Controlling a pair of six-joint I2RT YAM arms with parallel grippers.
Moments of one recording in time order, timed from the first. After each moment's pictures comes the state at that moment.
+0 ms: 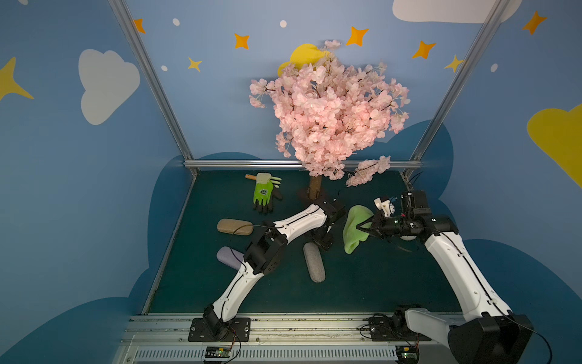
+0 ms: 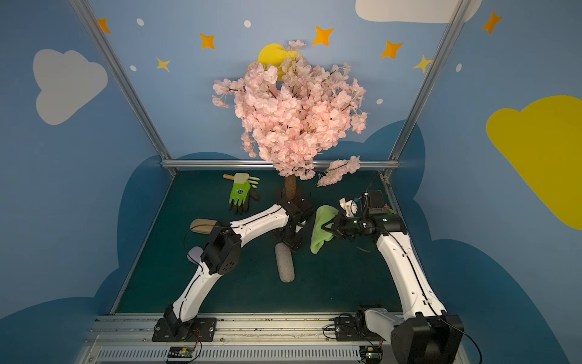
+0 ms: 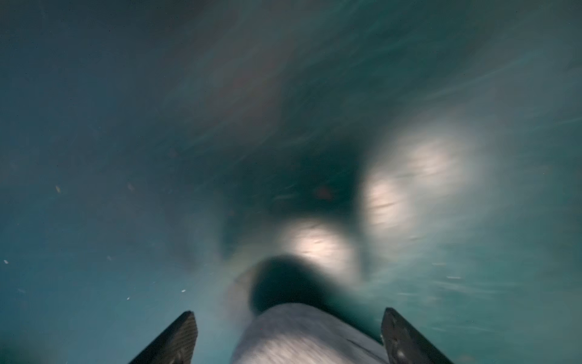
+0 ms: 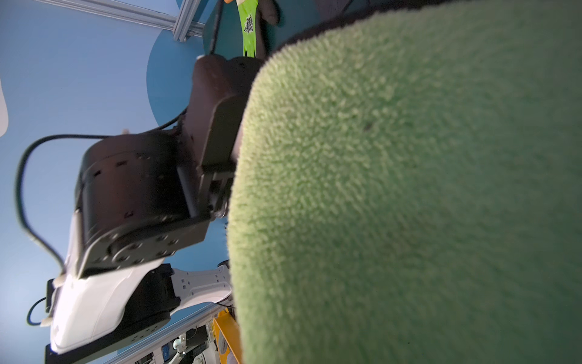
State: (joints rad) left arm -0.82 2.37 2.04 -1.26 -0.07 -0.16; right arm 0.15 1.17 1.11 -0.92 -0.76 0.56
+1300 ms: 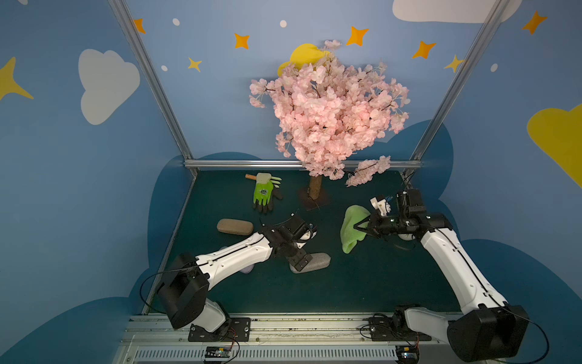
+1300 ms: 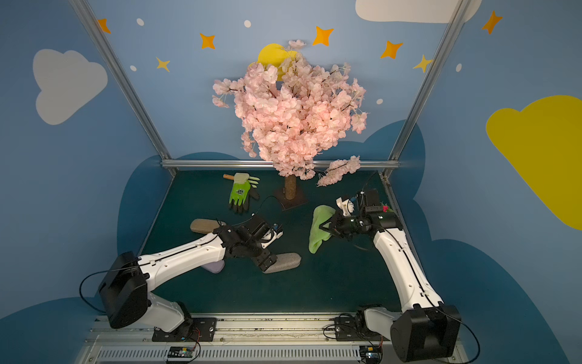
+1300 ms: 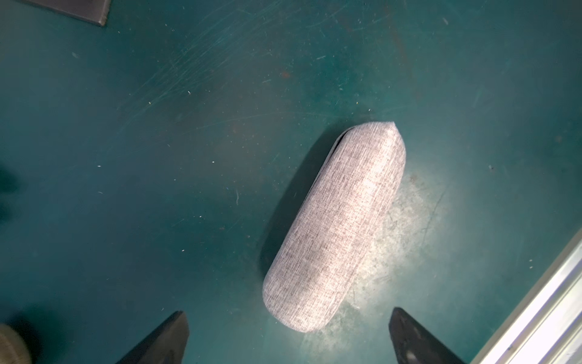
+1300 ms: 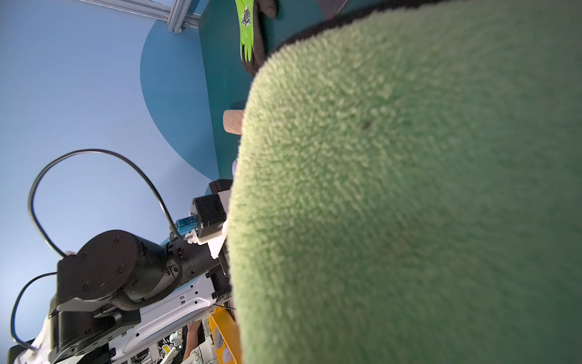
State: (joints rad) left arm -0.83 1.51 1.07 -0.67 0.03 0.02; right arm 0.17 1.21 1.11 -0.90 -0.75 0.55
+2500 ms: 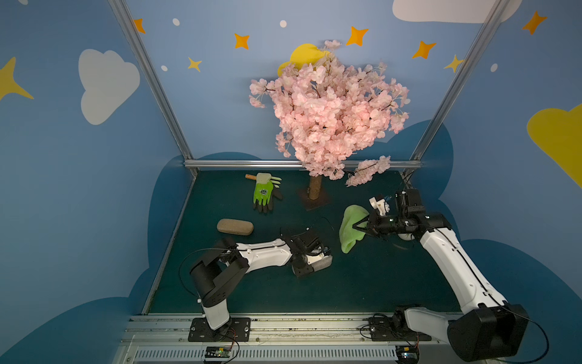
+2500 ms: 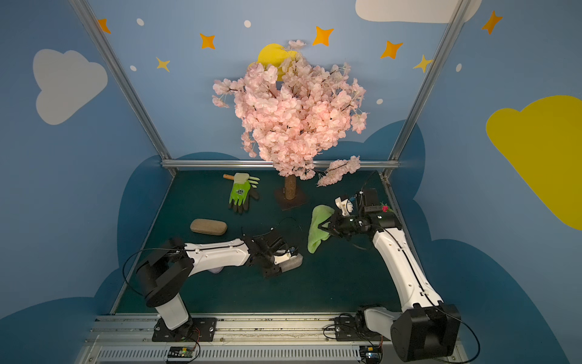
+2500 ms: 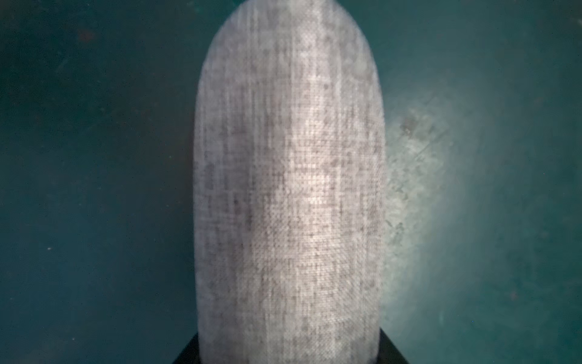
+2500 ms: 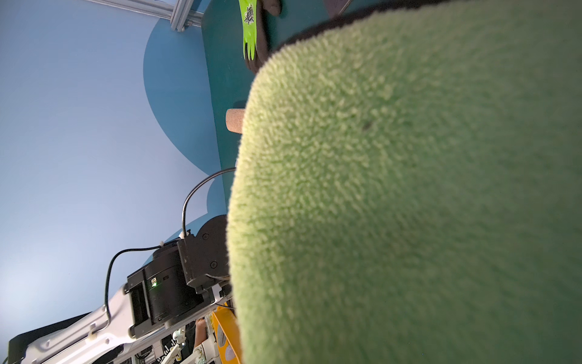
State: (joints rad) left arm -0.91 1.75 1.01 -0.48 0.02 0.34; right arm 0.17 1.21 1.11 -0.90 -0.76 0.55
